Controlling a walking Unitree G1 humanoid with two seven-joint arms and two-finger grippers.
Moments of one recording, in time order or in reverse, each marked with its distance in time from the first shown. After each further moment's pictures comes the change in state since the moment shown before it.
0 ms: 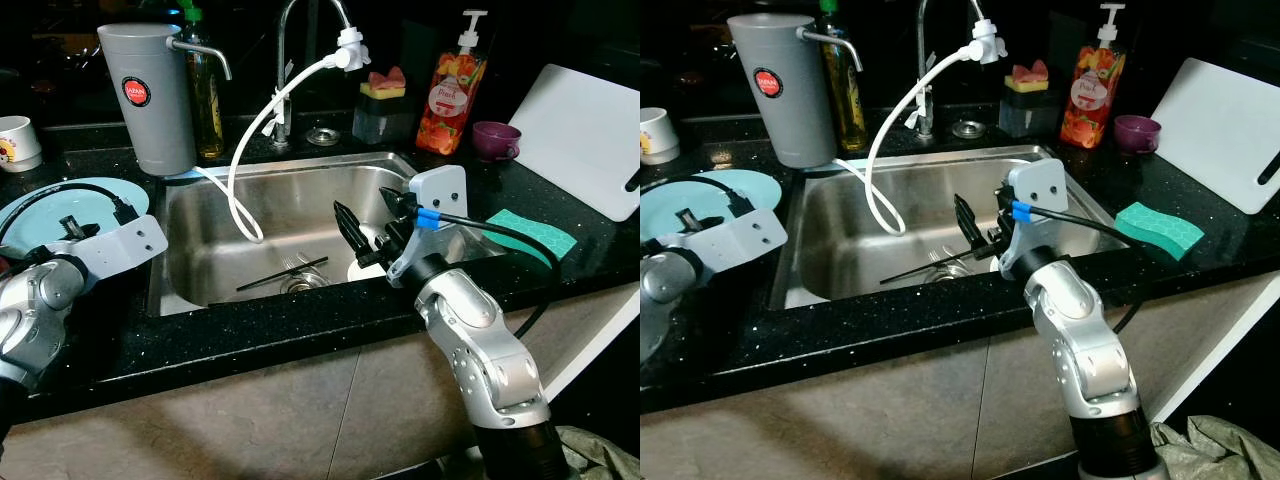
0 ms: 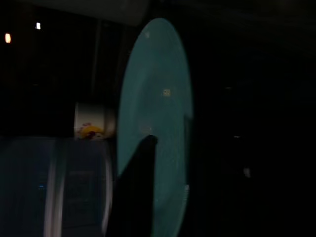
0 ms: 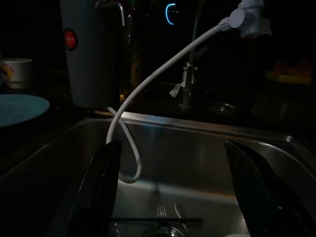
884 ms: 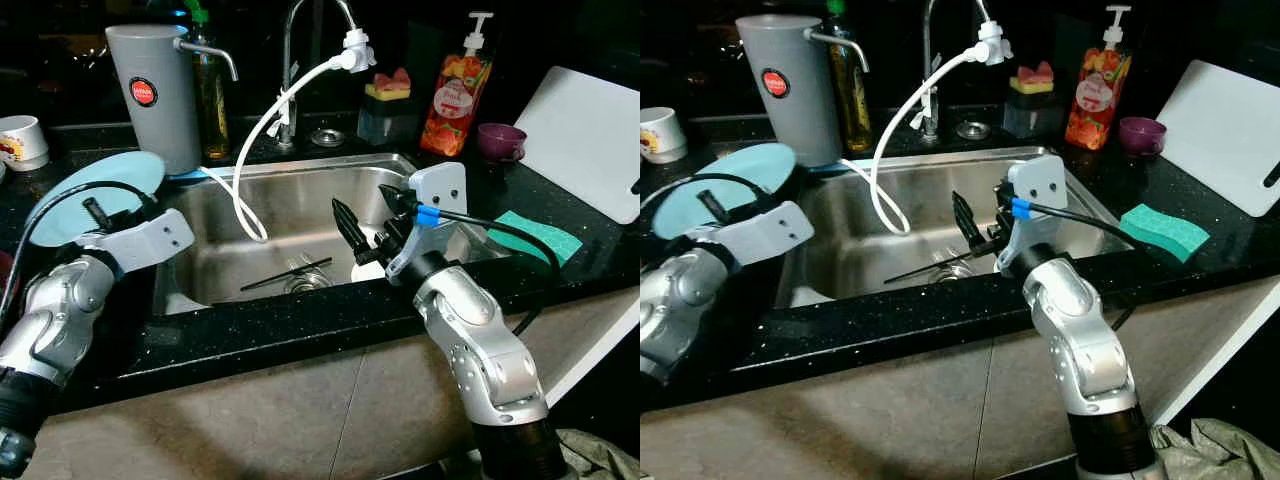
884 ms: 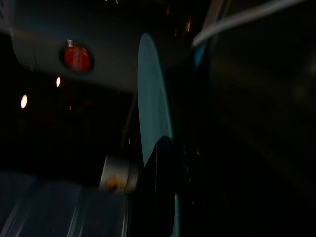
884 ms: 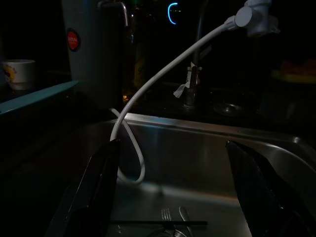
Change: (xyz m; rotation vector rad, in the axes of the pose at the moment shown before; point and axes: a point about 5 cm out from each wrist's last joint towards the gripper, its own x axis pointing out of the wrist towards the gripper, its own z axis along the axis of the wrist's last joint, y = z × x) left arm -0.005 -0.008 0.050 -0.034 -0.308 0.190; right arm 0.003 0.000 0.002 0.009 -0.006 0.003
